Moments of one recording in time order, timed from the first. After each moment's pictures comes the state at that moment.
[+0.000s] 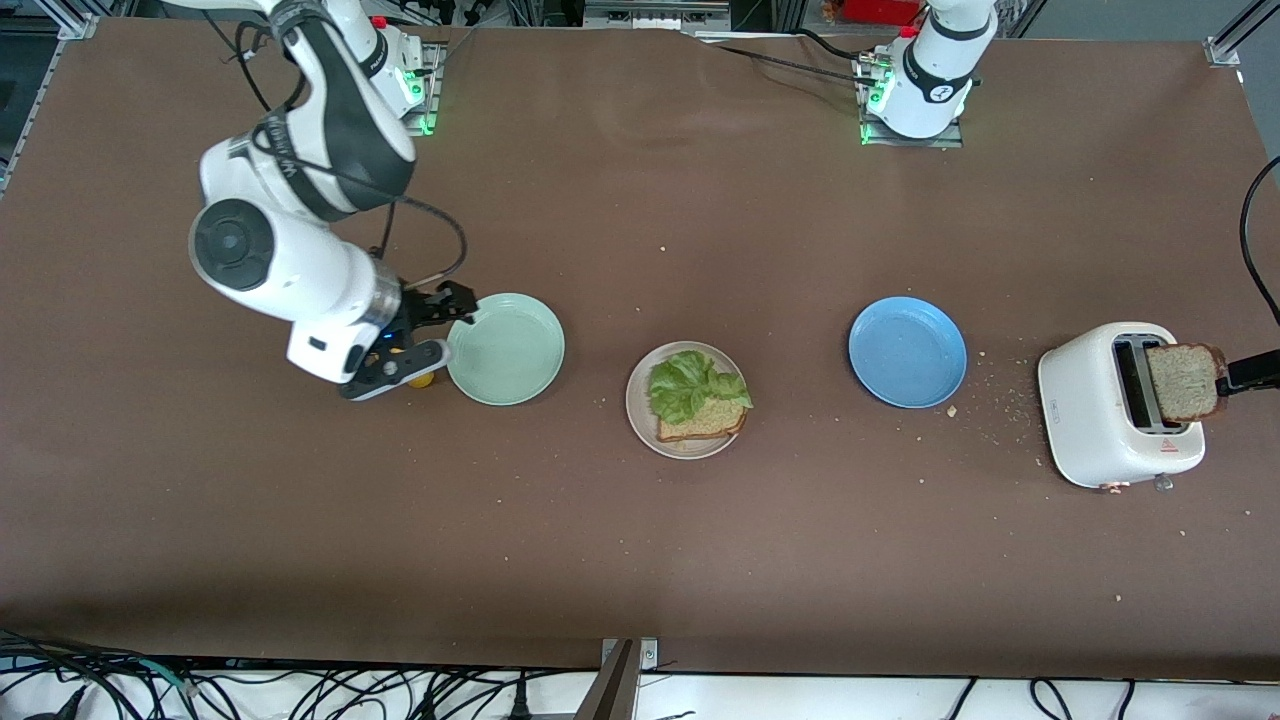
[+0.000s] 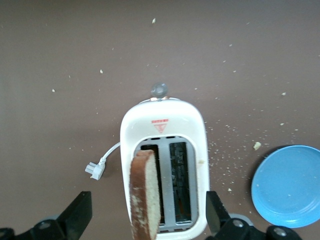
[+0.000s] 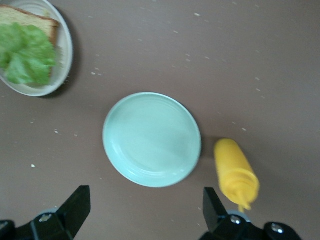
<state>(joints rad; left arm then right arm) 0.51 0.50 -0.20 -1.34 0.08 1.79 0.36 0.17 0.36 0.19 -1.59 0.10 1.84 -0.04</state>
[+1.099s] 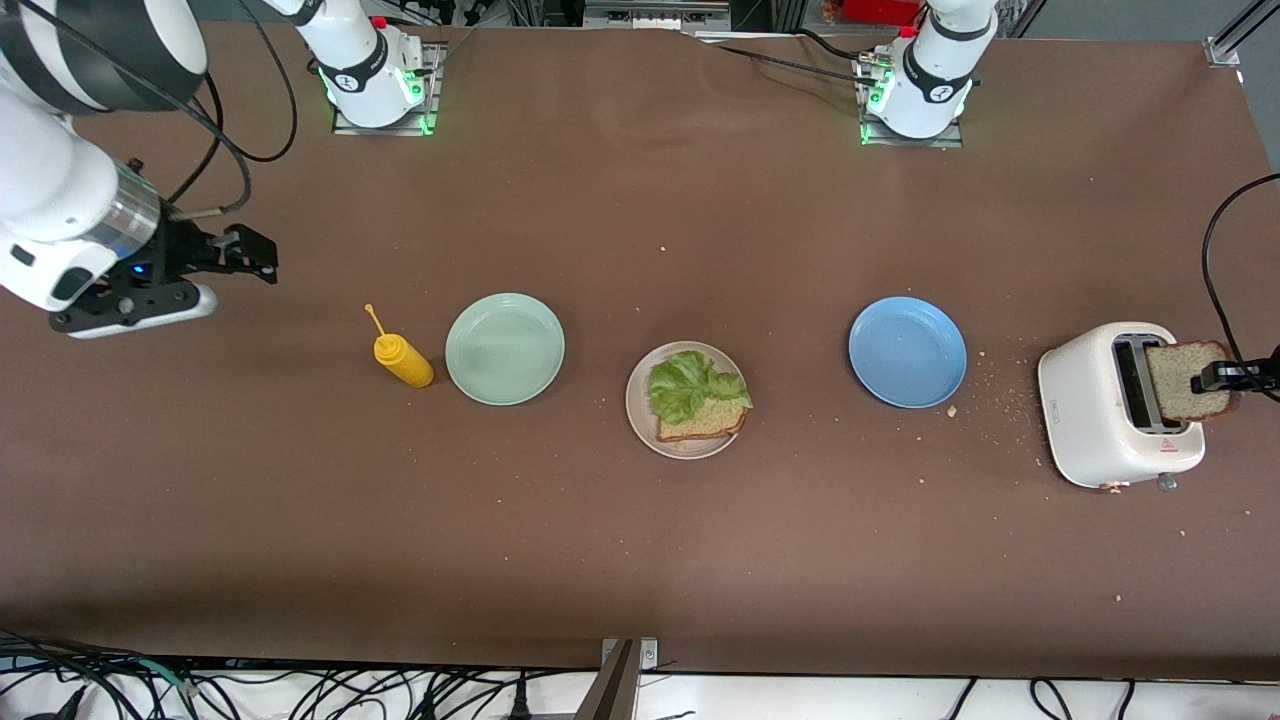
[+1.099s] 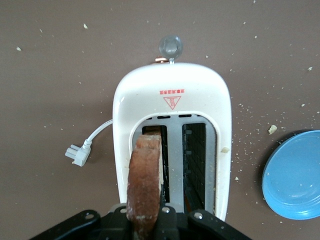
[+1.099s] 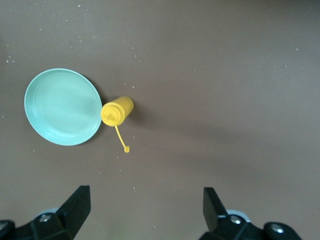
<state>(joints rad) 0.55 0.53 -0.22 -1.40 0.08 1.79 0.36 0.12 0.11 0.01 -1.59 -0.03 1.59 -0.09</state>
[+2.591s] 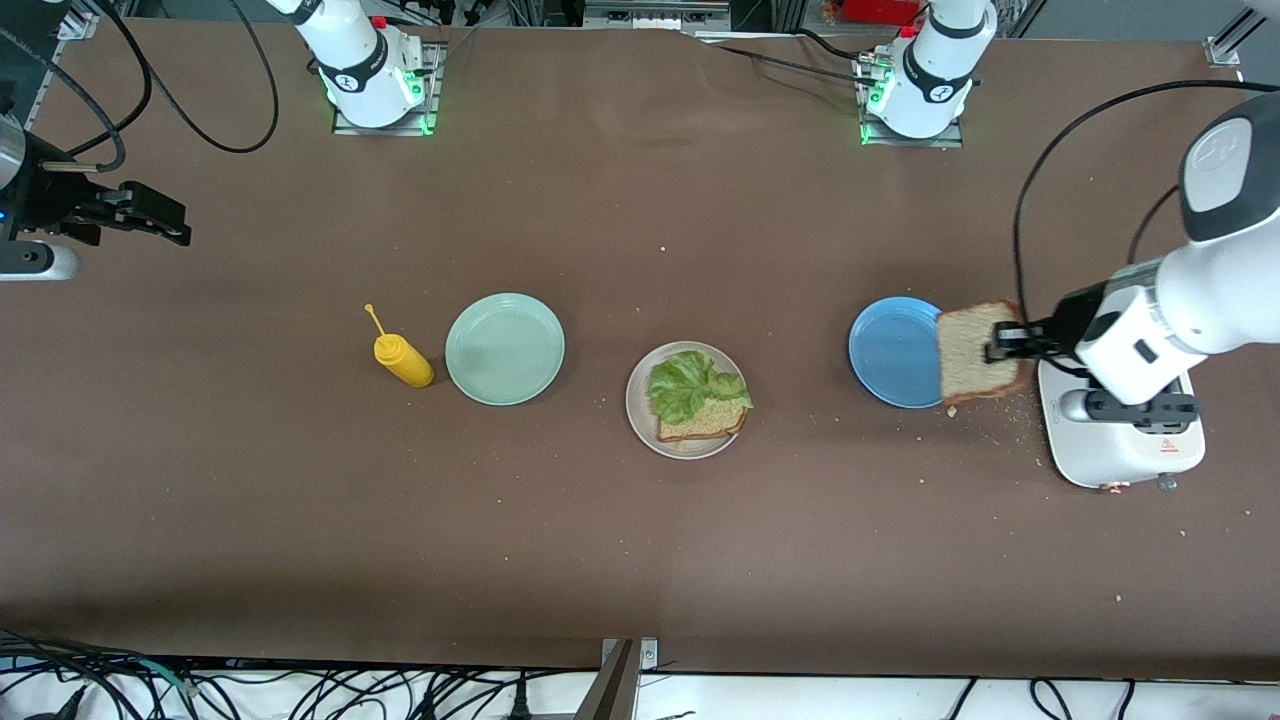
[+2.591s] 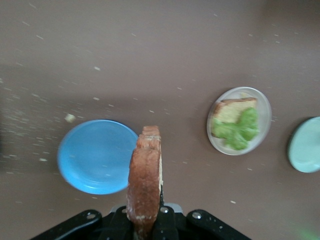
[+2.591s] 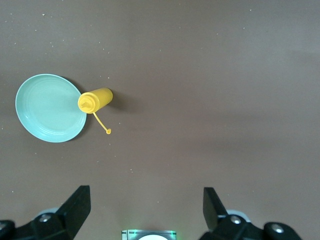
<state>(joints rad) 0.29 0.42 -0.49 -1.35 -0.14 1.60 -0.22 0.02 0.09 0.01 -1.49 -0.03 1.45 0.00</state>
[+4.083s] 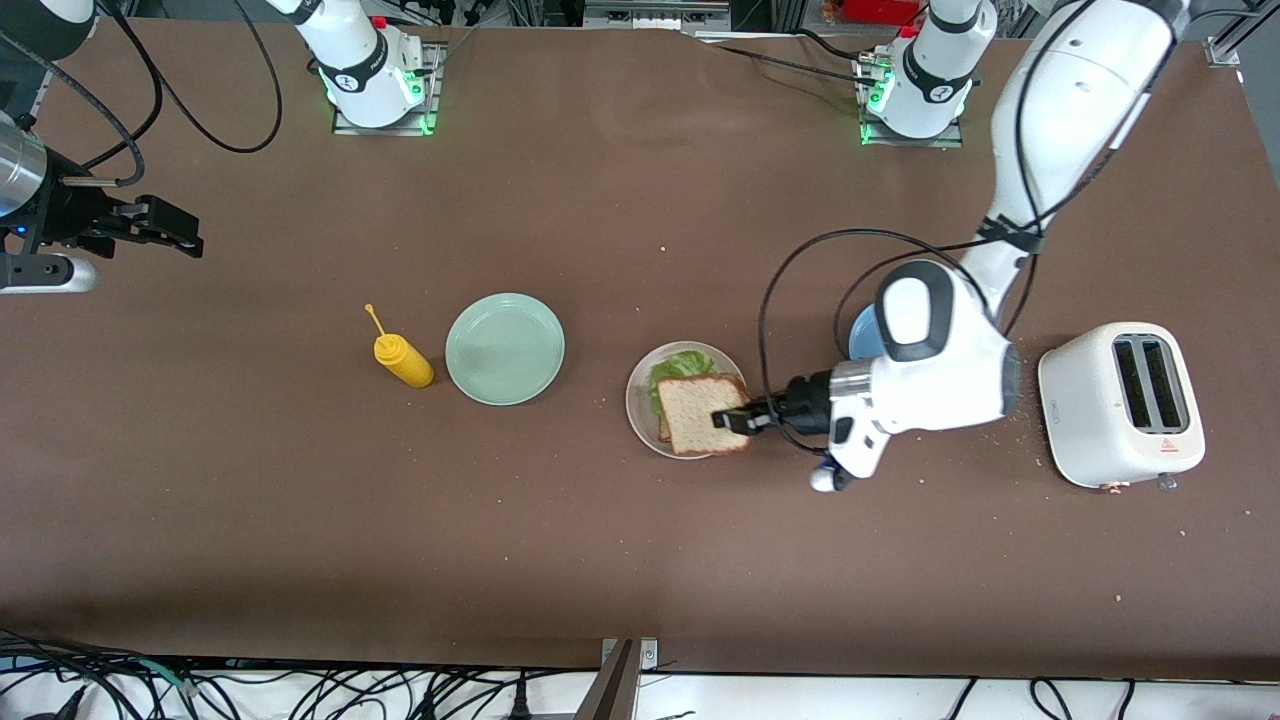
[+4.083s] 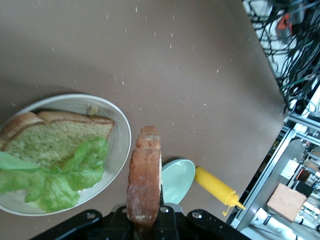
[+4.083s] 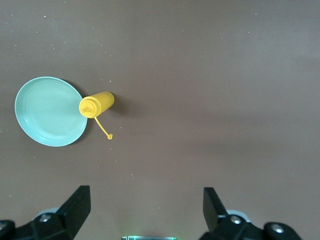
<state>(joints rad) -0.01 0.73 -0.49 -1.50 -0.69 2.32 -0.33 0.02 0.09 0.02 -1.52 -0.03 1.50 0.01</state>
